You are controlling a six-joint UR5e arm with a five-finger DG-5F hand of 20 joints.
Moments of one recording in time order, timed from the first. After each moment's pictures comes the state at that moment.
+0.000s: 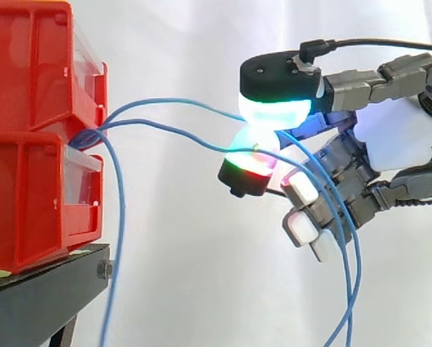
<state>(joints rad) 0.25 -2.21 -1.11 -3.11 -0.91 -0.20</state>
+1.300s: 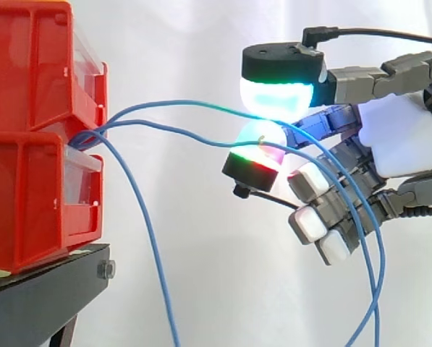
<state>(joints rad) 0.25 -2.22 -1.11 -3.15 -0.94 -0.08</state>
